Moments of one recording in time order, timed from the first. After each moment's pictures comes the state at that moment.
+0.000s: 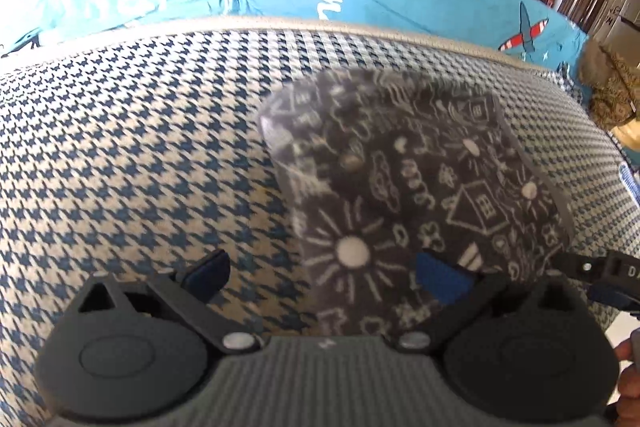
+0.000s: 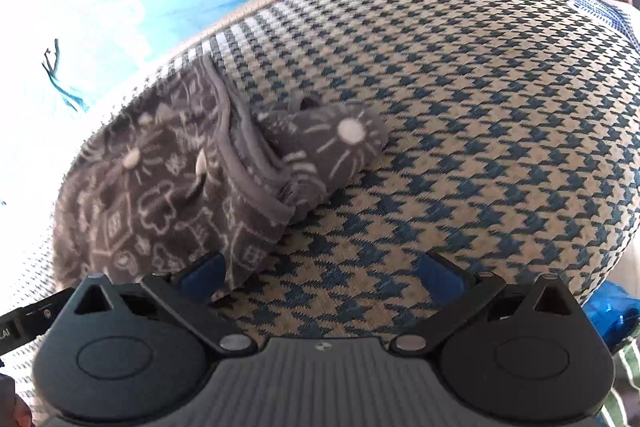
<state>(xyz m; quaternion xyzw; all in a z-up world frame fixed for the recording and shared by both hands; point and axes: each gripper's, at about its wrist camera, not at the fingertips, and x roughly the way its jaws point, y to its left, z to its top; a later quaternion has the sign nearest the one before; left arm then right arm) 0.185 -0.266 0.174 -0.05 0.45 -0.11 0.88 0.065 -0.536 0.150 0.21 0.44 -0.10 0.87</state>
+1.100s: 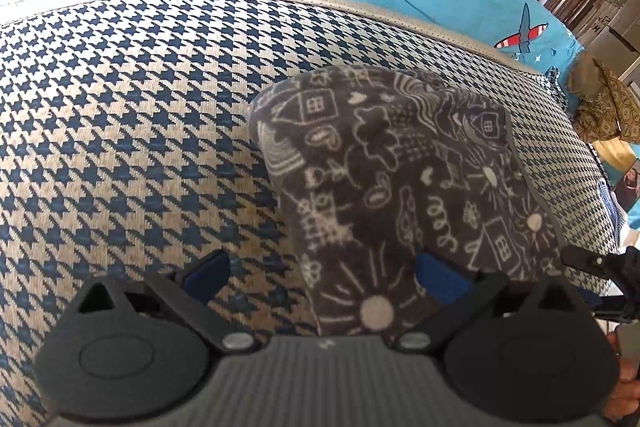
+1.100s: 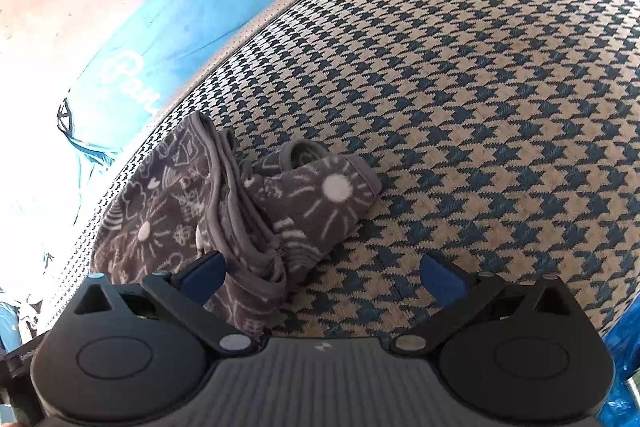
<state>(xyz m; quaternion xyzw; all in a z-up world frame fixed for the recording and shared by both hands) 0.249 -0.258 0.152 -0.11 0.50 -0.16 0.84 0.087 -0.610 0.149 0.30 0.44 -0.05 0.85</state>
